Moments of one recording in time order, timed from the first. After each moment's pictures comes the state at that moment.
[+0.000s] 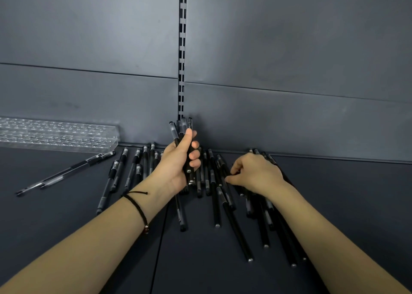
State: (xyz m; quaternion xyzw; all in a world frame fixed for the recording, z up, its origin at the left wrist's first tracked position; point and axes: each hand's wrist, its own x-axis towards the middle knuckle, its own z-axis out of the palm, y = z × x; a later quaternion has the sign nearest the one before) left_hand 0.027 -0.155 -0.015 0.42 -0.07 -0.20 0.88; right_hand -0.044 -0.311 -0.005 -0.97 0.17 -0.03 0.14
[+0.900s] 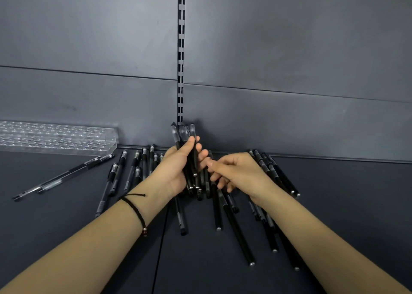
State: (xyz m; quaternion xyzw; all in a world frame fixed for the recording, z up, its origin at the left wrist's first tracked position) left_hand 0.029 -0.155 -0.014 0.44 -0.04 -0.22 0.87; right_hand -0.043 -0.286 -0.012 -0.83 0.08 -0.07 0.55
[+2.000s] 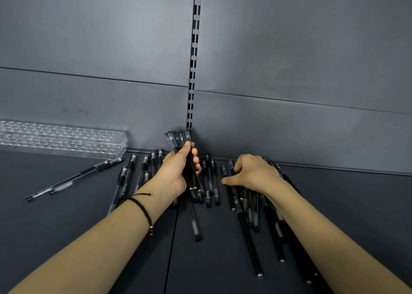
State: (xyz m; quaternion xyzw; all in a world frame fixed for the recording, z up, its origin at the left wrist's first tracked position) left_hand 0.050 -0.142 -0.017 0.44 0.00 -0.21 0.87; right_hand -0.017 -0.302 0.005 -0.97 0.18 0.00 0.14
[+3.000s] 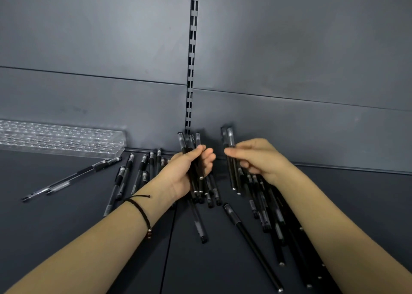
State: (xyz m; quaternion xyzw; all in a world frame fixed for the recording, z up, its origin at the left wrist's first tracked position) left_hand 0.041 -0.149 -0.015 0.42 -0.03 -0.27 0.86; right_hand -0.008 -0.318 0.013 -0.80 0.11 -0.08 0.58
